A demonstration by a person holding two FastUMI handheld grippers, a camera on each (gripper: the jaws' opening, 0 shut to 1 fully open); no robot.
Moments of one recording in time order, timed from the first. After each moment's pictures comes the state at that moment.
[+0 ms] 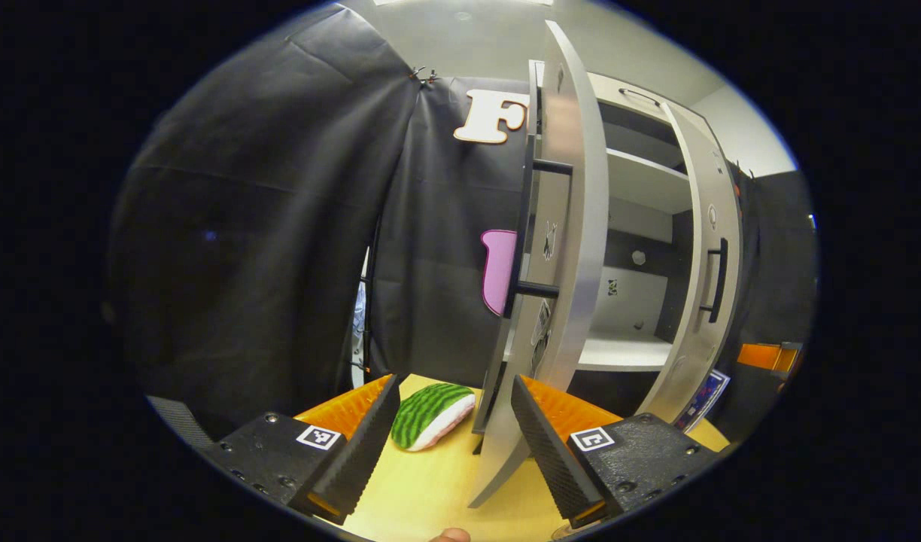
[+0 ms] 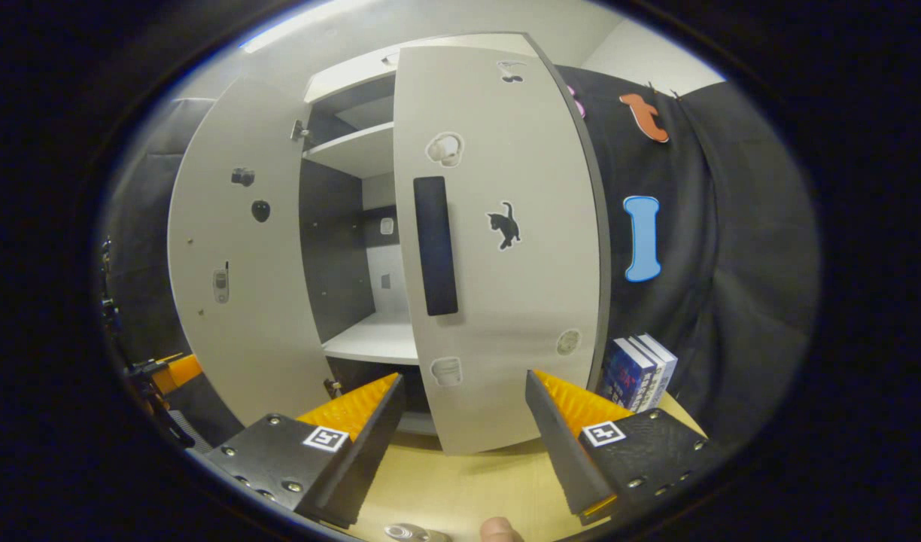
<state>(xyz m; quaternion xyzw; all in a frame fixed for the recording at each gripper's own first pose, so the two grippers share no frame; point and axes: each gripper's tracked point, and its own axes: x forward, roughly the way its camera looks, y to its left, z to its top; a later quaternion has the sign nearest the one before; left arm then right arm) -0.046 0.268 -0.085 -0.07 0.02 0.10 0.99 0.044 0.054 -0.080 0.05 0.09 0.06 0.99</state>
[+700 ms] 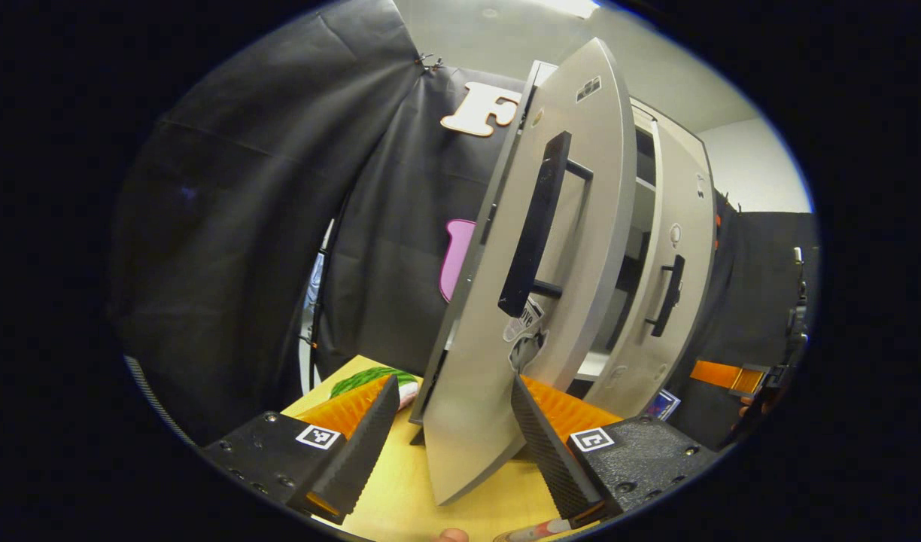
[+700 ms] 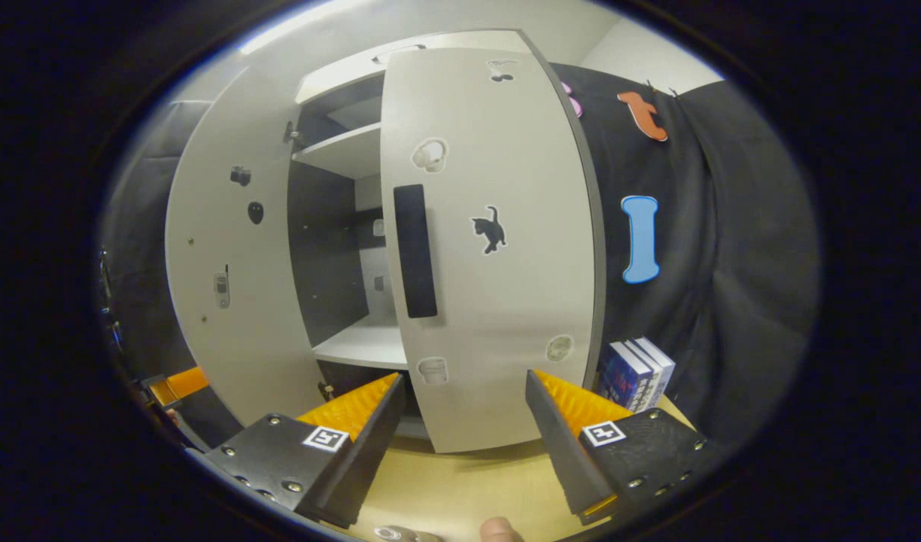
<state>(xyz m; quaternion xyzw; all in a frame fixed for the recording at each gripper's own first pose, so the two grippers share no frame) -0.030 0.201 -0.093 -0.13 0.03 0.03 0.99 0.056 0.034 -0.080 0.05 0.09 0.05 0.99</state>
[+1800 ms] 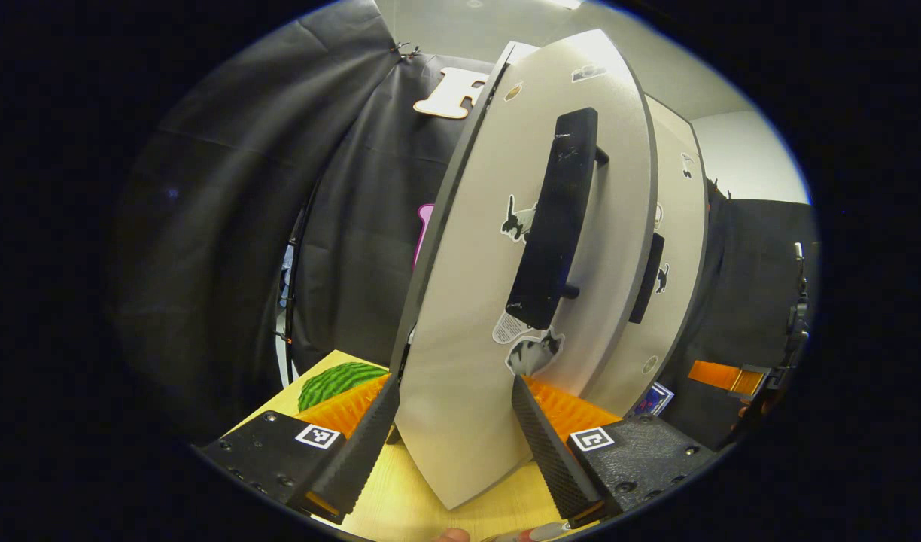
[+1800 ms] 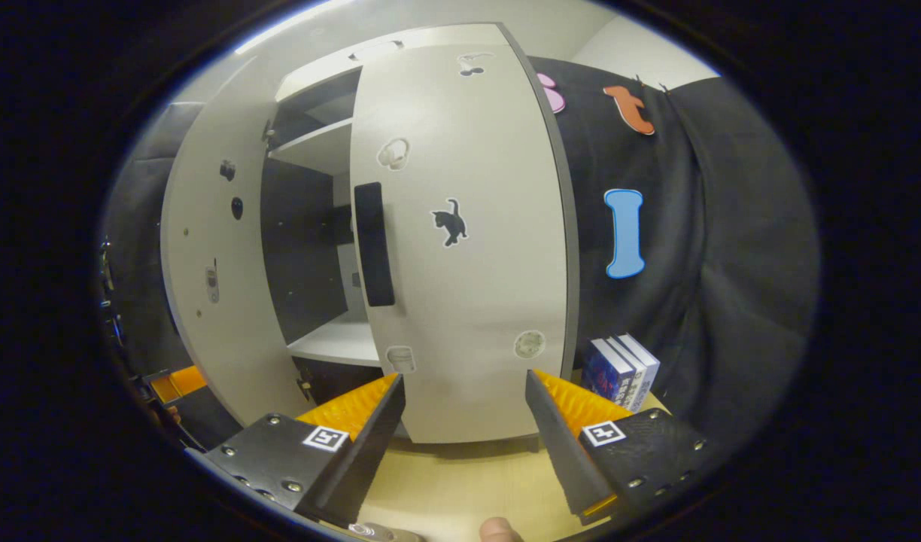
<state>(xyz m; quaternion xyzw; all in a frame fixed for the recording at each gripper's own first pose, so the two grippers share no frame) 0.001 0.173 -0.102 -0.12 0.05 0.00 0.99 0.071 0.005 -0.093 0.05 0.10 0.04 0.99</state>
